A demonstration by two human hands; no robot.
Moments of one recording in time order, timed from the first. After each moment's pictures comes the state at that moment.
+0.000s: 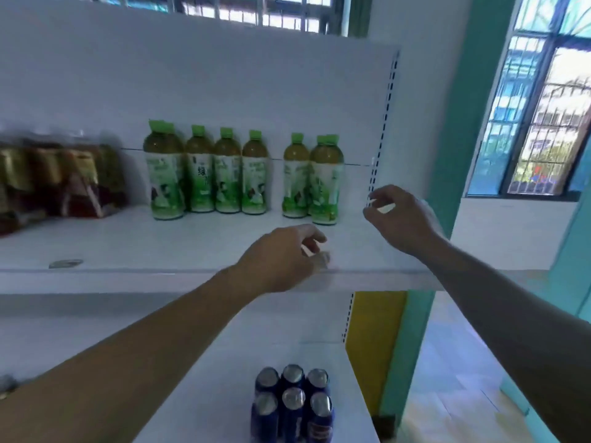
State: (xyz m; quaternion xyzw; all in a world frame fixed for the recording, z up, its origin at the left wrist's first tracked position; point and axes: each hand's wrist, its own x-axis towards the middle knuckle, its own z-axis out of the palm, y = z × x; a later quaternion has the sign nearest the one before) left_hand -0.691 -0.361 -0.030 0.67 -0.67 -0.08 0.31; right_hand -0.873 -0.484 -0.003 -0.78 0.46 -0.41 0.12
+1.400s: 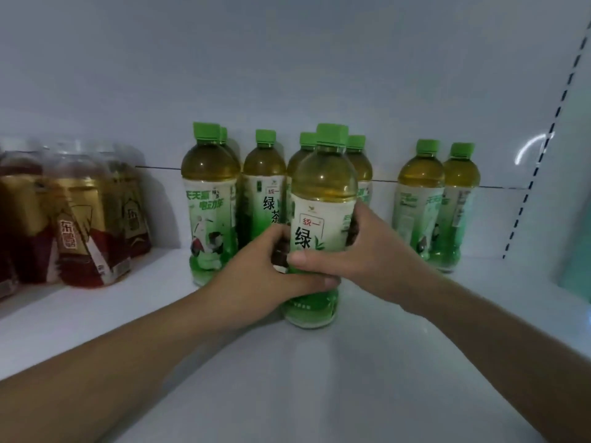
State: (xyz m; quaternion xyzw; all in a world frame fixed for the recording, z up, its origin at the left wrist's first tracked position) left_hand -0.430 -0.453 -0.028 0.57 -0.59 -0.25 0.52; right_hand -0.580 -0.544 -0.002 -0.84 0.22 -0.35 0.36
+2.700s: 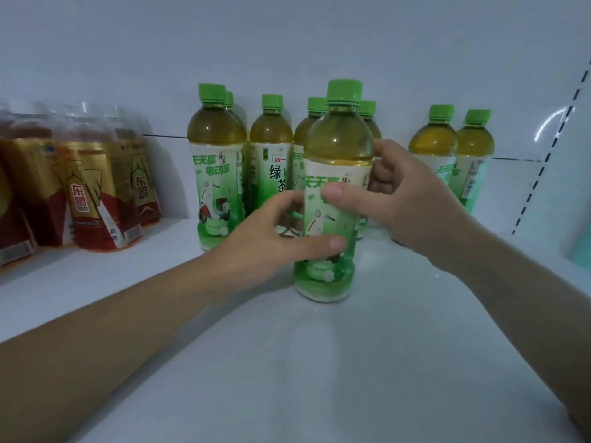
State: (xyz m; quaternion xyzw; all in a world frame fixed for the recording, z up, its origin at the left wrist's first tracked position) left_hand -0.435 -0.441 -0.024 0.58 -0.60 -0.24 0.49; right_hand -0.602 -0.529 0.012 -0.82 0.18 -0.42 0.35
